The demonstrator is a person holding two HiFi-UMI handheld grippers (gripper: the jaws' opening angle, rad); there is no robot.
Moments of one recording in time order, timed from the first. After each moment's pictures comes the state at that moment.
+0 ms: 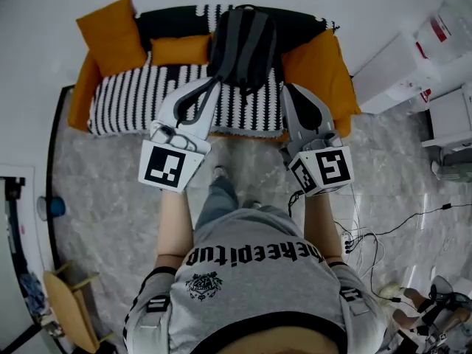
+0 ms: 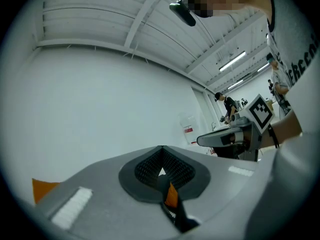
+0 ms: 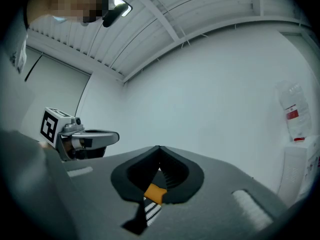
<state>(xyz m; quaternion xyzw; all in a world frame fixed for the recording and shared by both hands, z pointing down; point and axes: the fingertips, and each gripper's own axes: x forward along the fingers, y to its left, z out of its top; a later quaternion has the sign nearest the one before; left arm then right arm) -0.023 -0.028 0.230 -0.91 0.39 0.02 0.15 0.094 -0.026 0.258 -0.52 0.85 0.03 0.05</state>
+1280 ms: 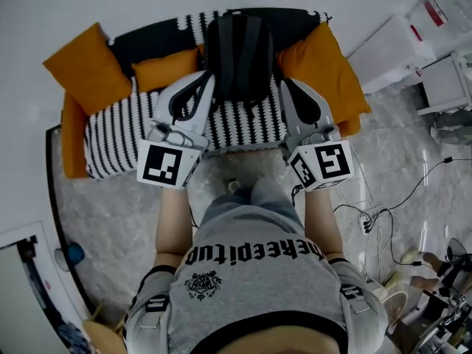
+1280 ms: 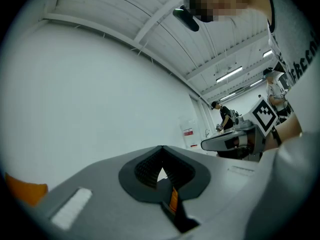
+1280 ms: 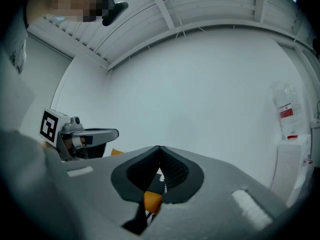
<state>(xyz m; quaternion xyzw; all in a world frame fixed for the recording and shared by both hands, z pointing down) -0.087 -0.202 0.242 -0.94 0.32 0.06 0.12 0.034 -0.173 0.278 -0.60 0.80 0.01 0.03</state>
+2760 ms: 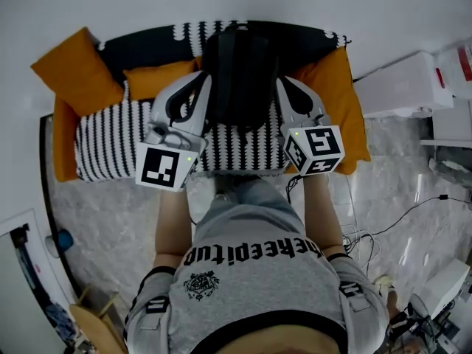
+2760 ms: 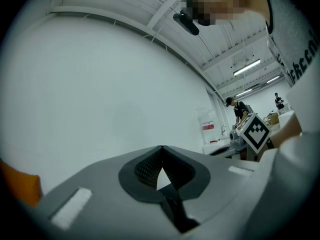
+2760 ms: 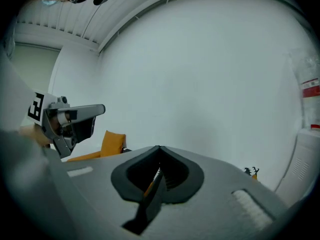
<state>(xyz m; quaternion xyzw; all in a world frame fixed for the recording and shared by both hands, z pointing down) -0.023 -0.375 0.264 -0.92 0.38 0.05 0.08 0.115 -0.382 0.350 -0.56 0.82 -0.07 -0.06</state>
